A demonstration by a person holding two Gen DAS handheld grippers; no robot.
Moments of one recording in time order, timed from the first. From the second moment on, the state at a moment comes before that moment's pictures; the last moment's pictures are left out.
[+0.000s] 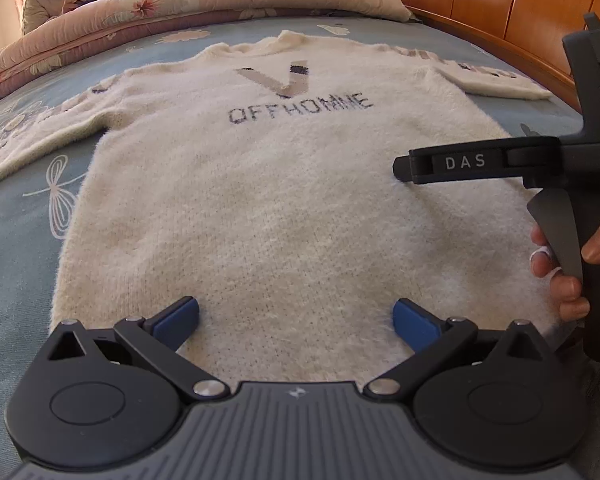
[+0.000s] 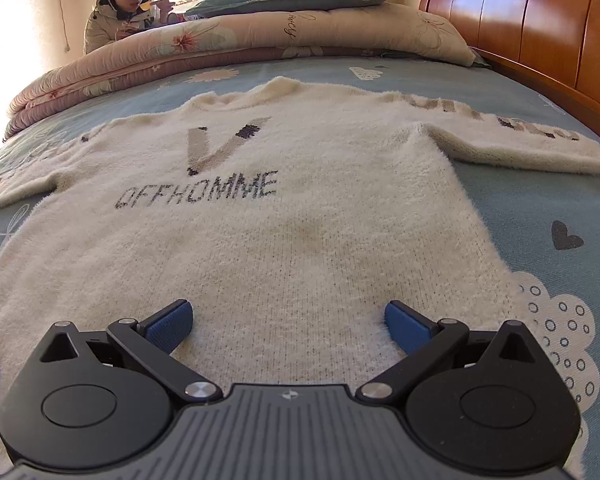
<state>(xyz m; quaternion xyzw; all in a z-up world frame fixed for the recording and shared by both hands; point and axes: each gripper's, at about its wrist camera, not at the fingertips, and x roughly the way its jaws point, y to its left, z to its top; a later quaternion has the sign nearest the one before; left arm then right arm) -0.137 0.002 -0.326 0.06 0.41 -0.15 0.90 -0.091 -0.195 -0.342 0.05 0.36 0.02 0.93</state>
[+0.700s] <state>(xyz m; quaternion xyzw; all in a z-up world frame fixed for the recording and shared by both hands) -0.147 0.005 -0.321 0.06 0.42 -0.15 0.89 -0.108 -0.215 -0.328 0.11 0.37 0.07 0.92</state>
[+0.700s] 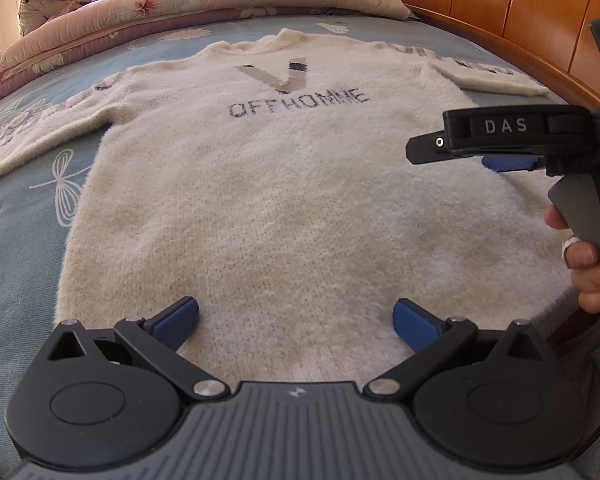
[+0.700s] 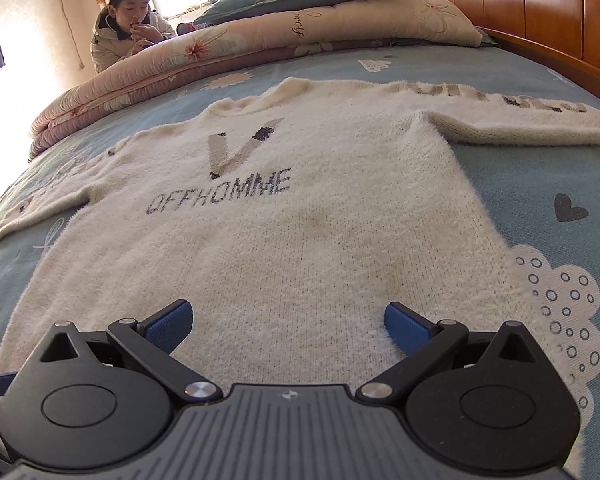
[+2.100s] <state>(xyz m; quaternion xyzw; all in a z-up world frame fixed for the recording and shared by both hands) -0.062 0.157 -0.278 -0.24 0.30 -0.07 0.92 -0.070 -0.211 -0.326 0.25 0.36 0.04 0.90</state>
